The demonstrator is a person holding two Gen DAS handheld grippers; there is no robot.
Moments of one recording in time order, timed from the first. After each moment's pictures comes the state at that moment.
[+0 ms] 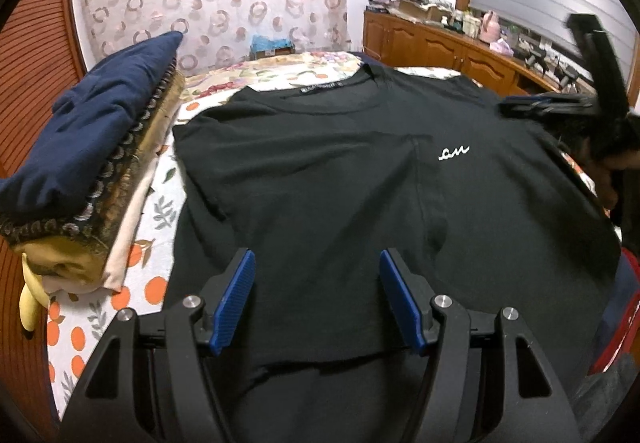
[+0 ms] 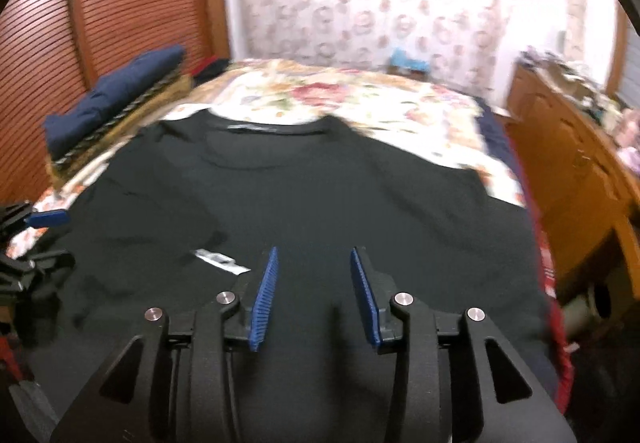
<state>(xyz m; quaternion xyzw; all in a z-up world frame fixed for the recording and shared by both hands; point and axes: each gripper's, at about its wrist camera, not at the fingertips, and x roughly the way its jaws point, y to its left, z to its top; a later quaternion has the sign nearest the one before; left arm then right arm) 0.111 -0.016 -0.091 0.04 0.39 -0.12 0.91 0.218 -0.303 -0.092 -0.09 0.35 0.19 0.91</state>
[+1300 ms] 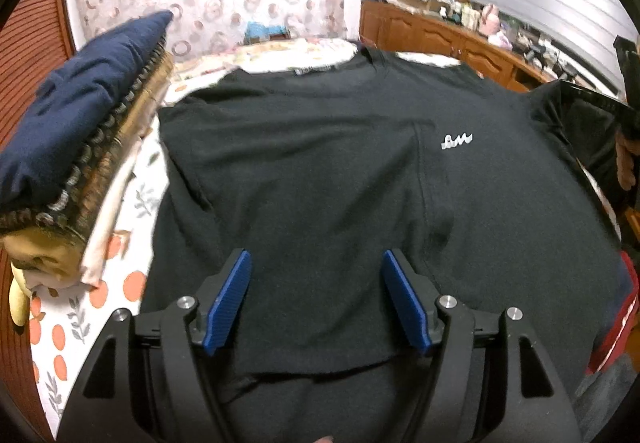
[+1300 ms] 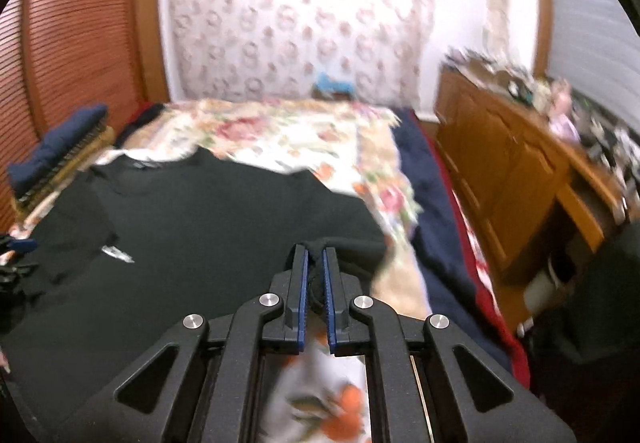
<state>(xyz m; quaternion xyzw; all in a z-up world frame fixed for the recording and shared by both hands) 0.114 -0.018 -0.096 0.03 0.40 -0.12 0.91 0.196 -0.419 -0.062 -0.06 0.29 0.13 0.95</state>
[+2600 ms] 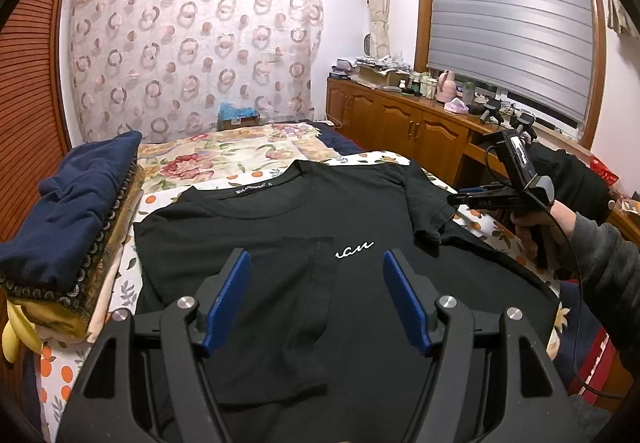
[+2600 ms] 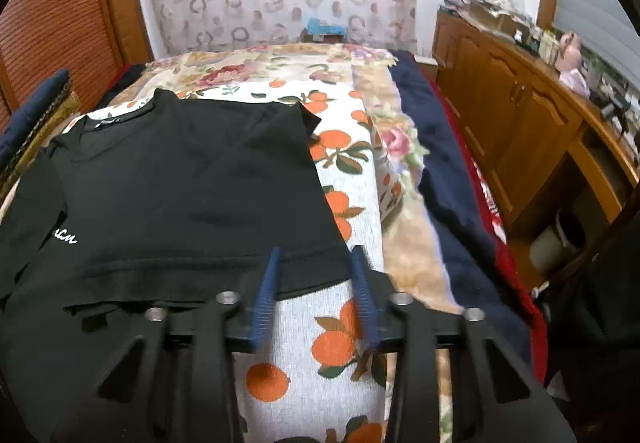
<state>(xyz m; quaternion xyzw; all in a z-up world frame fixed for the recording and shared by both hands) 0.080 -0.071 -0.016 0.01 0.27 -0.17 0.95 0.256 -0.424 -0.129 -0.04 0.40 0.10 0.91</state>
